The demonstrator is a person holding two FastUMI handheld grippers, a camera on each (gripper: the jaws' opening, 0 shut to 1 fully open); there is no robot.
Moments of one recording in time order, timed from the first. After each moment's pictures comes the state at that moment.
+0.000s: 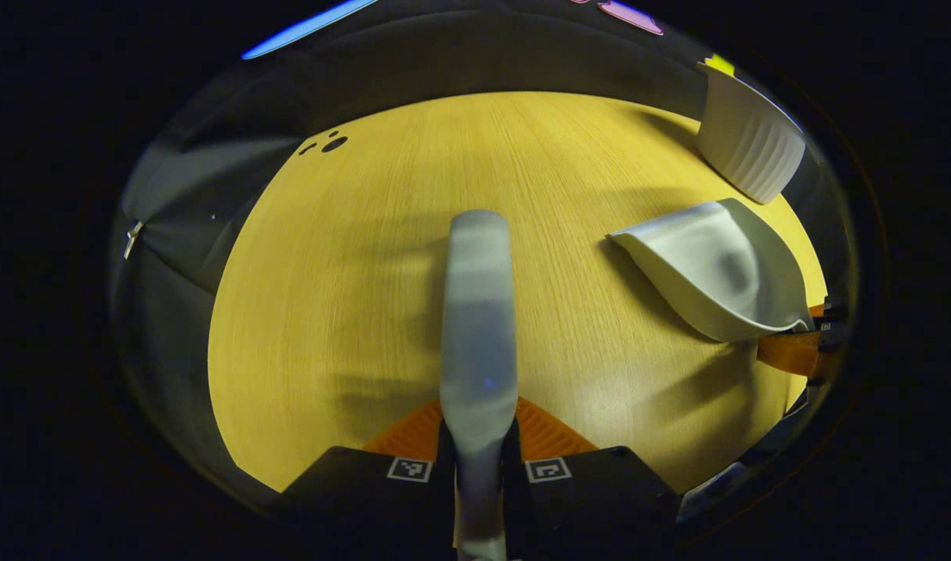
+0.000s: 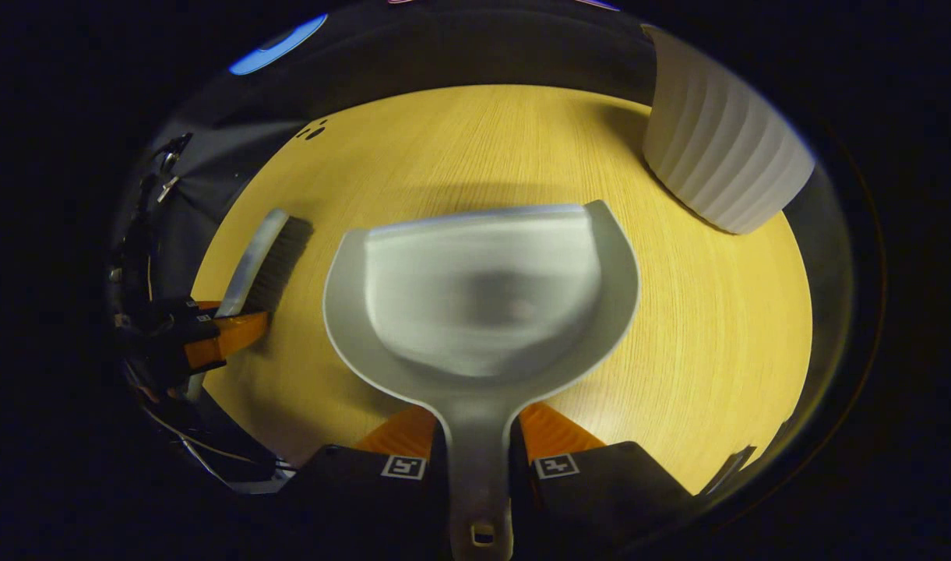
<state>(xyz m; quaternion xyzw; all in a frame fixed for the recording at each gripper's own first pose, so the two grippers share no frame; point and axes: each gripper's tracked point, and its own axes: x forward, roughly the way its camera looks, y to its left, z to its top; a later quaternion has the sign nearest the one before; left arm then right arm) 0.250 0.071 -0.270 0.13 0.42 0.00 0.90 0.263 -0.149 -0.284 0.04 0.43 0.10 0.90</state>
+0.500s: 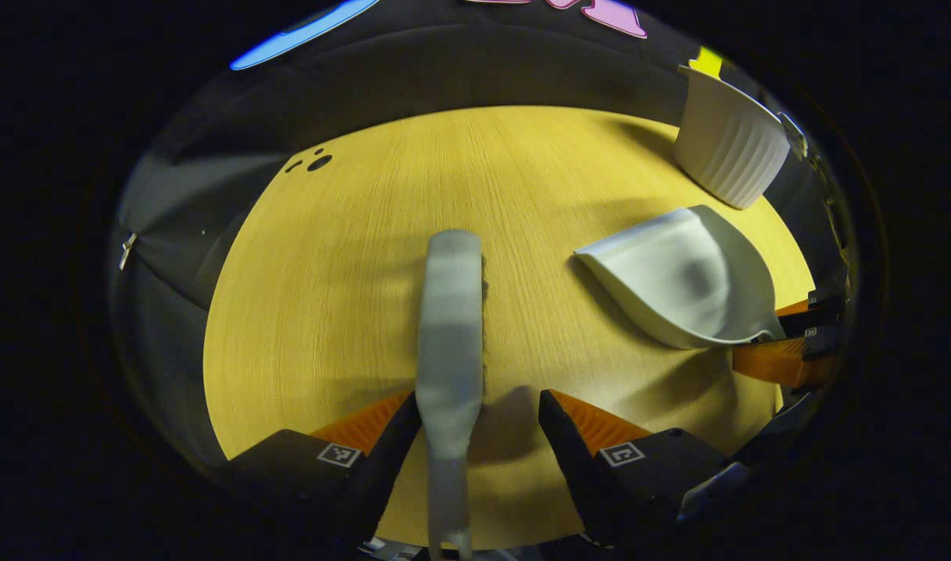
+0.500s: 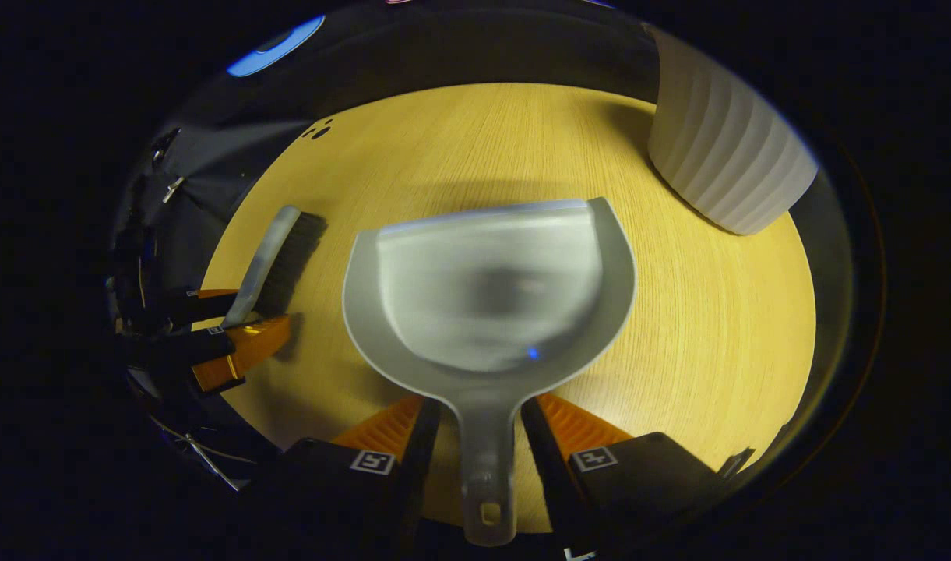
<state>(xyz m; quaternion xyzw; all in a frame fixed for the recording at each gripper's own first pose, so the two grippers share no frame) 0.246 0.048 -0.243 0.11 0.37 -0.03 0.92 0.256 -0.152 -0.269 0.04 0.43 0.11 0.90</state>
